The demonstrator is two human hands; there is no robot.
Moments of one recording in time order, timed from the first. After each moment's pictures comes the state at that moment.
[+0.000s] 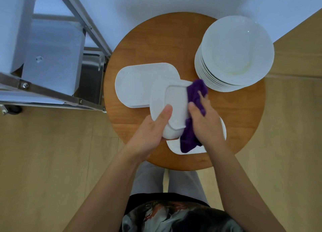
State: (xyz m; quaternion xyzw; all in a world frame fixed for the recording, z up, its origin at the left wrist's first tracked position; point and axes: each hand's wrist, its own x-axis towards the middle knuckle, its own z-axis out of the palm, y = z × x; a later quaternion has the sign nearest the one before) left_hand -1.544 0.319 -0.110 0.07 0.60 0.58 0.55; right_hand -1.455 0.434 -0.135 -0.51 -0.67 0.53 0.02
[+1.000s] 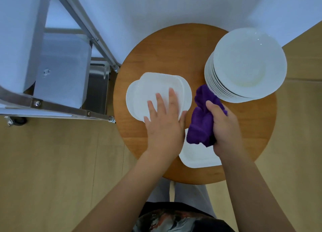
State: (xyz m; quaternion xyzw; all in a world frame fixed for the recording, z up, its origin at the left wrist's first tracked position) left_hand -1.569 0.351 -0.129 0.30 0.91 0.10 0.27; right_hand -1.489 0.442 -0.126 -0.56 -0.41 0.70 0.16
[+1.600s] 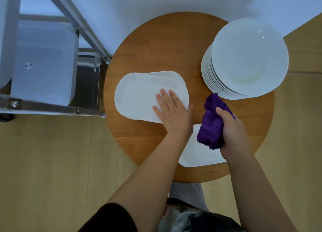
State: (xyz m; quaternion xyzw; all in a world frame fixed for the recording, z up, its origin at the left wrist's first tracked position) left_hand -1.553 0.415 -0.225 0.23 0.93 0.05 0.28; right_hand -1.466 0.463 -0.151 -0.65 -0.34 0.66 0.15
